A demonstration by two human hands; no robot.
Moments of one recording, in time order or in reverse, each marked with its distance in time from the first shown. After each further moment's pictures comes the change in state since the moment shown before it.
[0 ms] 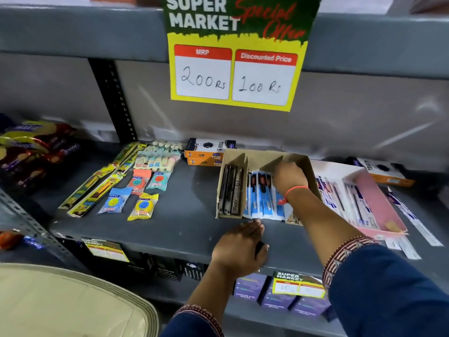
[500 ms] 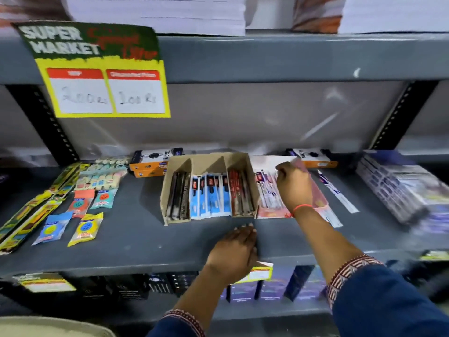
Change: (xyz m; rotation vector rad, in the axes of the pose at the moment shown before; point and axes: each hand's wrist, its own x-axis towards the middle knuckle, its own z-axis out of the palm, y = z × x) left_hand 0.028 0.074 0.035 0.049 -0.196 0.190; right_hand -0.048 0.128 -0.031 0.277 0.456 0.123
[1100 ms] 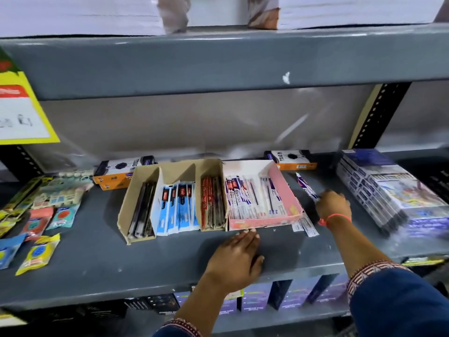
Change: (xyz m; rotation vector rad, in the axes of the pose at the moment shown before) left_hand 0.053 0.041 0.014 0.002 -0.006 0.064; right_hand 0.036 0.158 -0.029 -0.259 -0.314 0.552
